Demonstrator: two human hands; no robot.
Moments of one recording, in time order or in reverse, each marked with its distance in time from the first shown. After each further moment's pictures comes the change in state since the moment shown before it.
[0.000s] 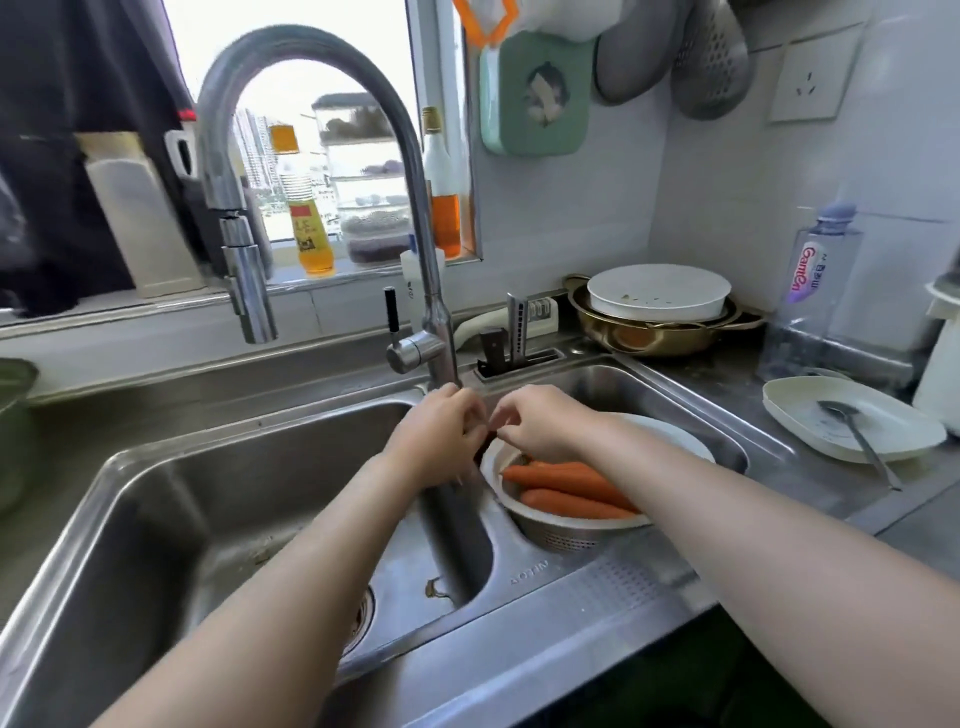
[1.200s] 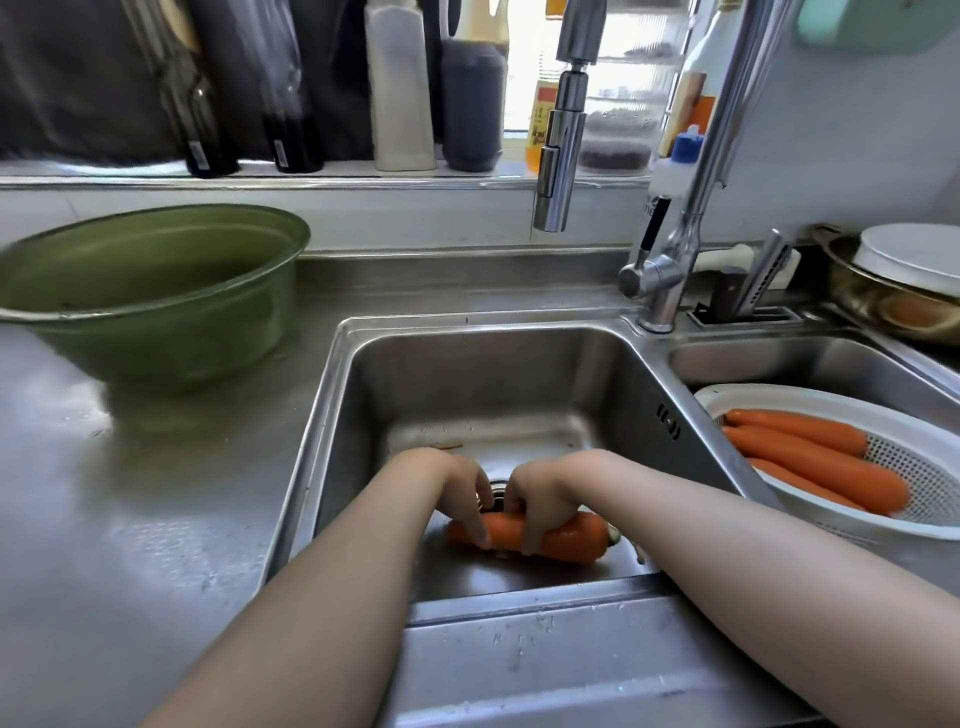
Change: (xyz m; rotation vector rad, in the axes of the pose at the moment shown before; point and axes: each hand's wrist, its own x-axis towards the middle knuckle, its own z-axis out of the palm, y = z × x) left_hand -0.154 -0.171 -0.021 0.073 -0.917 -0.481; right_hand 0.039 -0.170 0.189 -0.499 -0.807 -0.245
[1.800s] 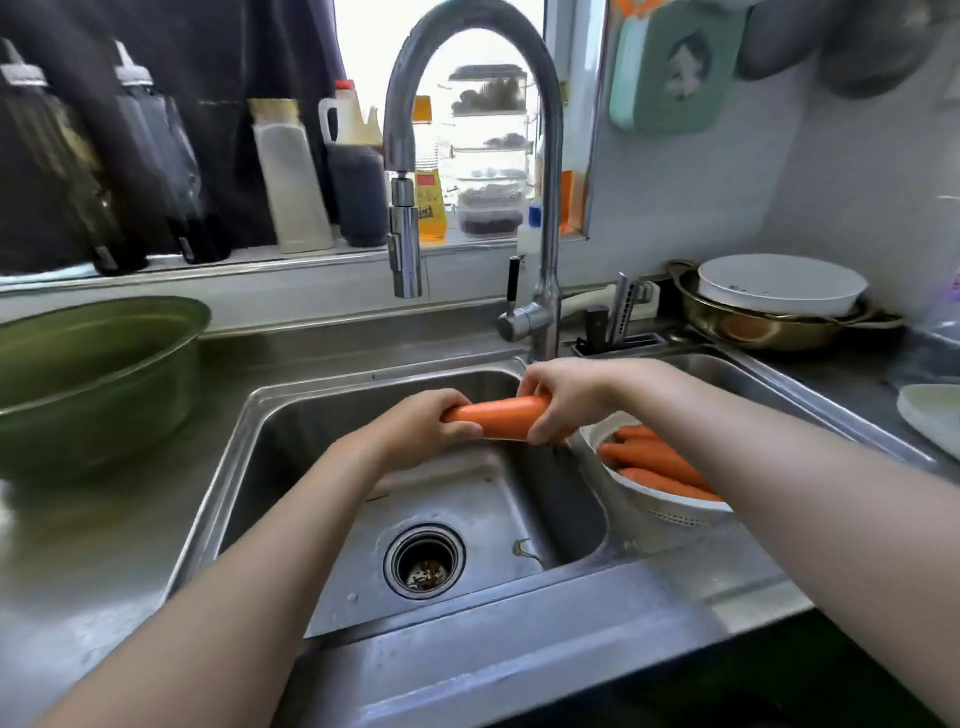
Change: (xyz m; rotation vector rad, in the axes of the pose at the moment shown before) left_hand -0.038 0.081 -0.070 -0.290 0.664 0.347; right_hand -0.159 0.124 -0.058 0.324 0.504 0.129
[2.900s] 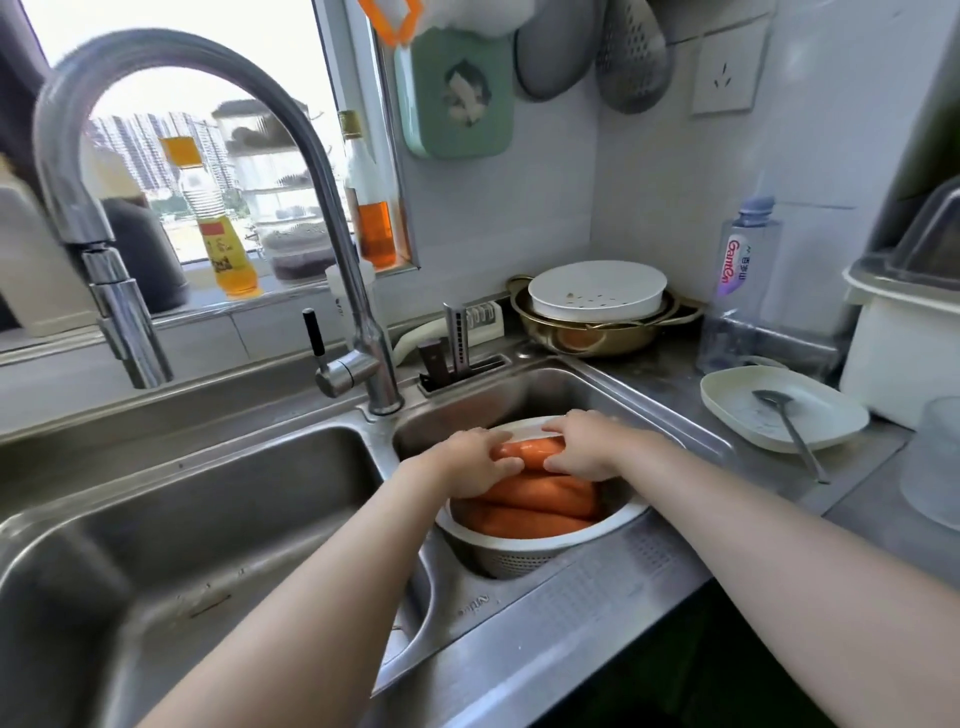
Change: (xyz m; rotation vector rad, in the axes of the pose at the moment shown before) left_hand 0.151 0.148 0.141 0.273 -0.308 0.150; right_hand -0.055 0.206 0.041 0.012 0.146 0.401
